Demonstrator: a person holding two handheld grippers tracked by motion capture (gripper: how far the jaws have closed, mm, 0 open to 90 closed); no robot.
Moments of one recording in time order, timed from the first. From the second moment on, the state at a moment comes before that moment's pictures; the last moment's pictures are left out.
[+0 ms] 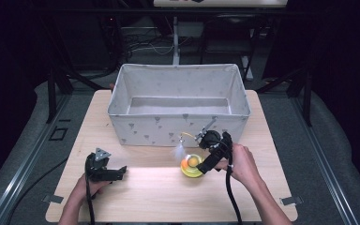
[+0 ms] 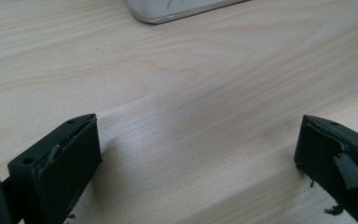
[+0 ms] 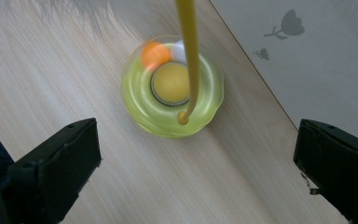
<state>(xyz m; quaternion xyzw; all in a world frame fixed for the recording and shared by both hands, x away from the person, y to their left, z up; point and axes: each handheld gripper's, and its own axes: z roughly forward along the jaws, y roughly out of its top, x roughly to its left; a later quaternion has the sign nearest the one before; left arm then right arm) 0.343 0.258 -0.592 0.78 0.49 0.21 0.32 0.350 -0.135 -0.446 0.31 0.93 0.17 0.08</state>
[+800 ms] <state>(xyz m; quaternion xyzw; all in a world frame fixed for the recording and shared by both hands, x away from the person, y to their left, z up) 0.343 0.258 -0.592 0.78 0.49 0.21 0.32 0.357 -0.112 -0.427 0.27 0.95 0.13 0.12</state>
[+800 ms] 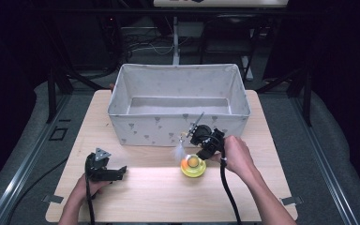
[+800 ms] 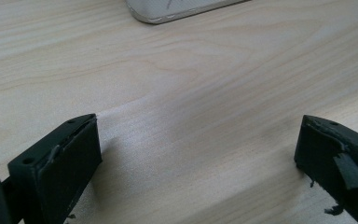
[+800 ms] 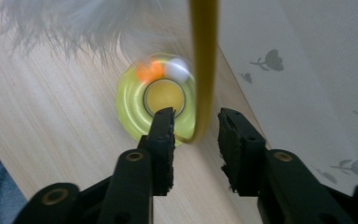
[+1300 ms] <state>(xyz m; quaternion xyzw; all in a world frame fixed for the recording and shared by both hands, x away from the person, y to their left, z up) 0.343 0.257 -0.592 0.78 0.49 0.21 0.33 0.357 -0.102 -0.427 0.25 0.95 0.12 0.12</state>
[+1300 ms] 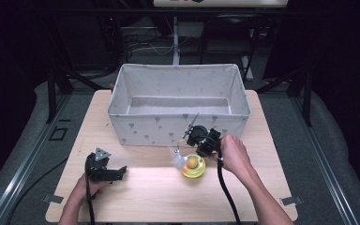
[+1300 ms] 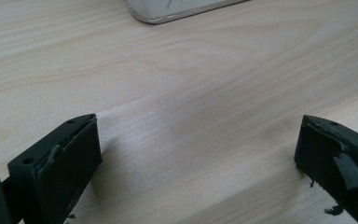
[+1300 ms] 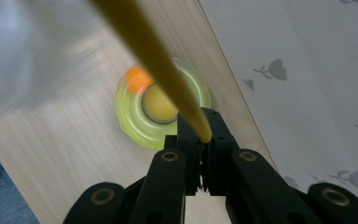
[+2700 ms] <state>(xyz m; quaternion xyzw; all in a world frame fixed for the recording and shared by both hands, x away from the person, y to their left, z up) 0.343 0.258 -0.592 0.78 0.49 0.21 0.32 0.357 -0.120 -0.379 0.26 0.95 0.12 0.12</state>
